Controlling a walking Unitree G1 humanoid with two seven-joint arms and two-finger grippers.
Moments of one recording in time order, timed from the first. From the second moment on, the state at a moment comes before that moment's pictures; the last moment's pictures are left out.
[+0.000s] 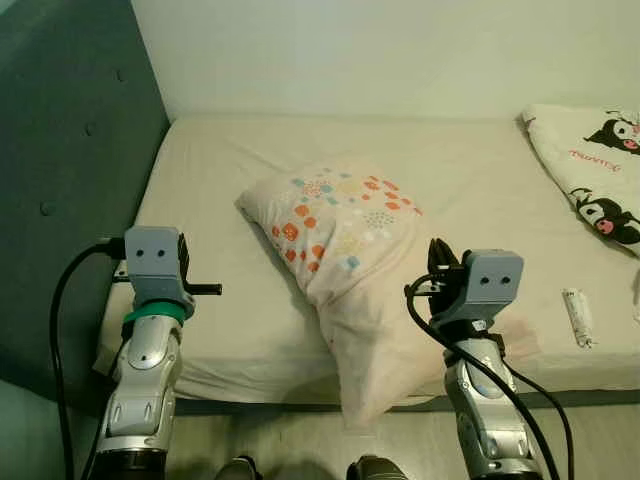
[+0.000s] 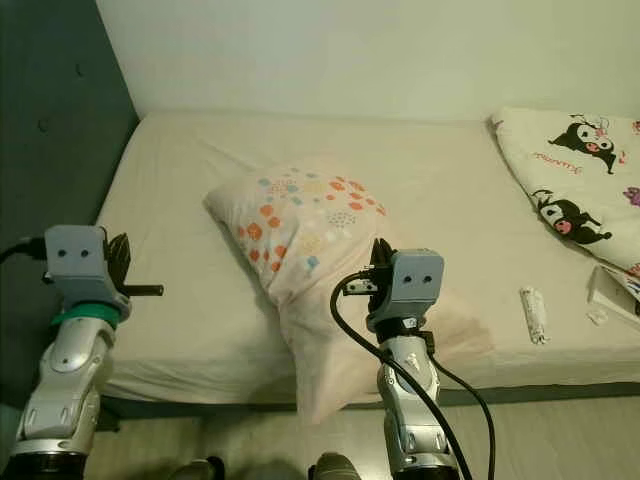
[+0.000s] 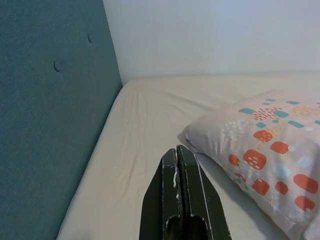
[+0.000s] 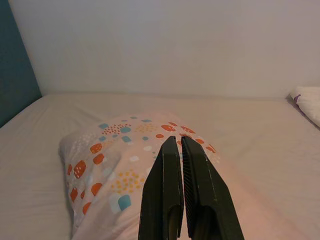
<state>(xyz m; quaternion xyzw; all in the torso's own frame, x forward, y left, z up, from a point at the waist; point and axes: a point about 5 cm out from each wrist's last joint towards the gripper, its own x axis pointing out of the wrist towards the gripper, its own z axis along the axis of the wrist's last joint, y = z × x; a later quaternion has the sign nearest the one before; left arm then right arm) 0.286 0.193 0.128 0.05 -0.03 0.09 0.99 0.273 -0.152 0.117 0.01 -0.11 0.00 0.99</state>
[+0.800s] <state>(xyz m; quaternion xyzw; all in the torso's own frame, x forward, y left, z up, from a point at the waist) 0.287 0.193 0.130 0.05 -0.04 0.09 0.99 0.274 -0.152 0.117 0.01 -0.11 0.00 0.99</state>
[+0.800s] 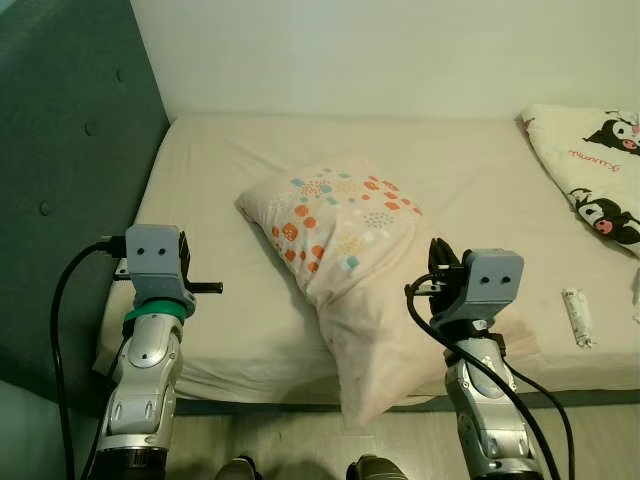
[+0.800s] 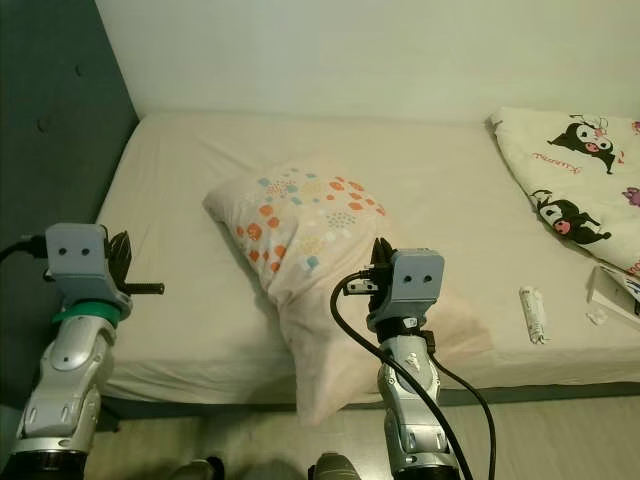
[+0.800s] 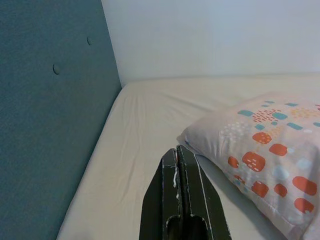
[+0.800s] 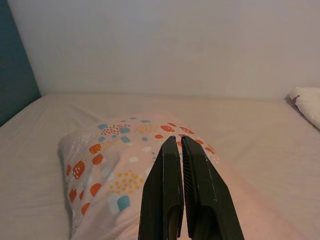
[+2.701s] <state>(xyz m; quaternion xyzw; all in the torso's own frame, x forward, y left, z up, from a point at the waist) 0.286 0.192 0.129 0.05 -0.03 0.09 0.99 0.272 -0.152 0.115 0.01 -0.11 0.00 0.99</state>
